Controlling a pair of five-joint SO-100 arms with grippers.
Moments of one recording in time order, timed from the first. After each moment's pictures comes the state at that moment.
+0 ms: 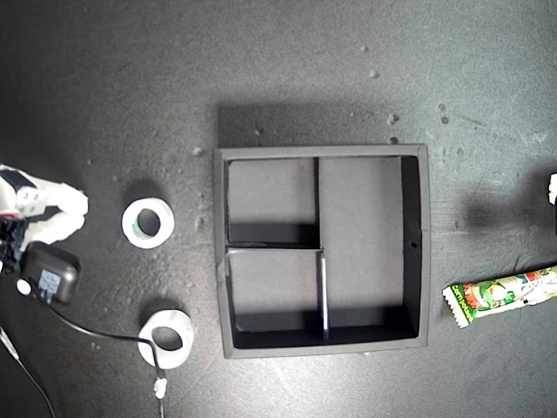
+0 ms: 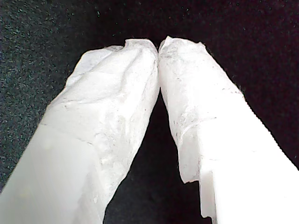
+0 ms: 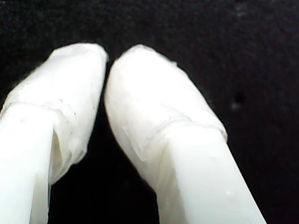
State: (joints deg) arm 0 7.9 191.4 176.6 77.8 -77.9; arm 1 3.7 178.0 178.3 70.5 82.8
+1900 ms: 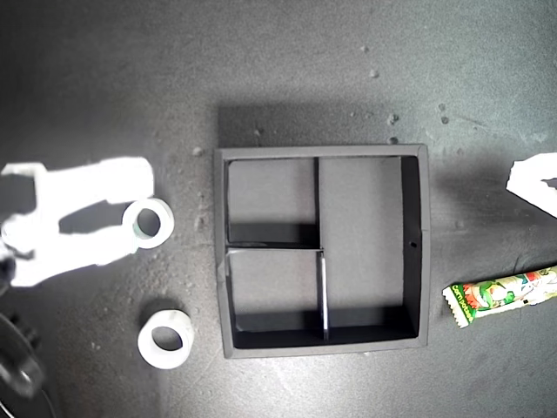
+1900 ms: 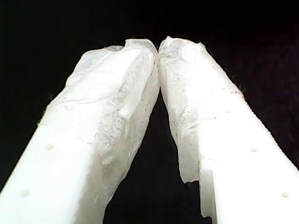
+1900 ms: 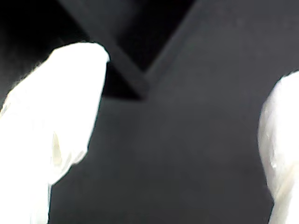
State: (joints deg) arm 0 7.2 140.4 120.0 55.6 -53.1; arm 1 6.5 177.2 178.3 22.2 60.2
